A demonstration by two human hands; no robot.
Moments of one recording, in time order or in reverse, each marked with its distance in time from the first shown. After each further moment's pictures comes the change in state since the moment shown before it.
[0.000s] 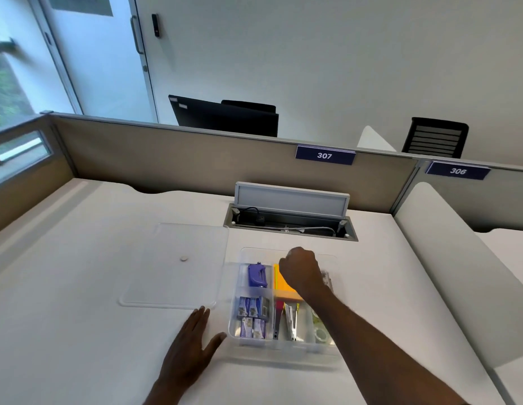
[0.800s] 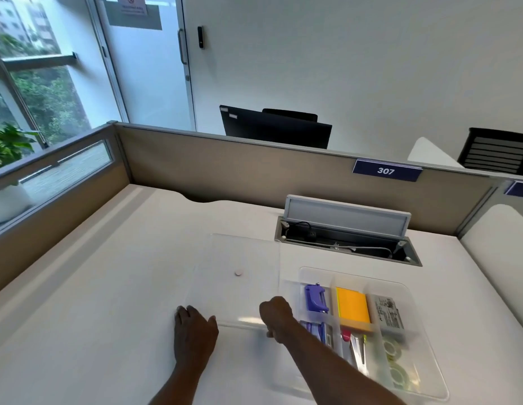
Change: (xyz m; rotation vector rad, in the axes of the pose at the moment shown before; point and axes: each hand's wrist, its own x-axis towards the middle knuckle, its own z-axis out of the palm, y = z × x) left_hand 0.061 -0.079 -0.083 0.025 0.220 -0.519; right_hand -0.031 -0.130 0.143 0.508 -0.520 0.496
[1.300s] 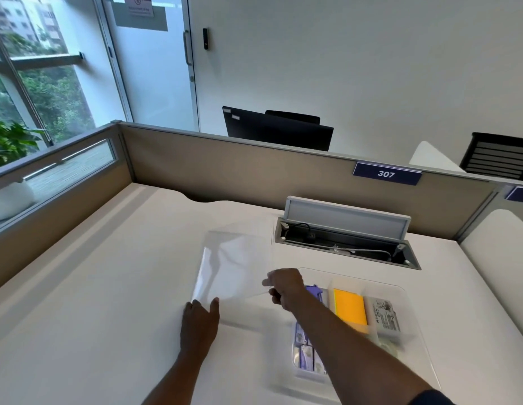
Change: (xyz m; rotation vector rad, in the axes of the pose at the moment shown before) left_hand 0.003 0.023 -0.005 -0.252 -0.042 -0.128; right_hand 0.011 -0.042 -0.036 0.332 0.052 -0.039
